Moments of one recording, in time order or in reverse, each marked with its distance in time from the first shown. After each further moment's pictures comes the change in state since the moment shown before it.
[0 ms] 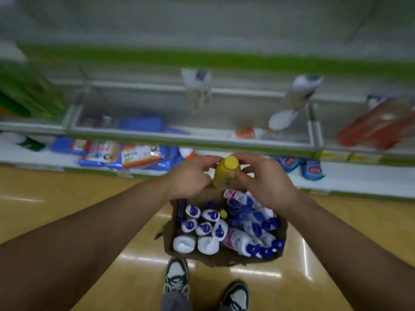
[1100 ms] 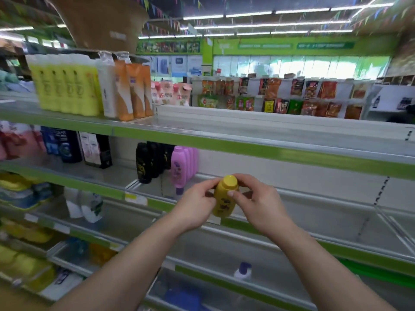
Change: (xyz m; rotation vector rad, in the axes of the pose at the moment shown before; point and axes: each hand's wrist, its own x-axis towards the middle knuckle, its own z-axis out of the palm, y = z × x) left_hand -0.305 0.334 -0.338 -0.054 0.716 0.409; right_hand -0.070 -0.541 -0.223 -0.109 0.412 -0.602
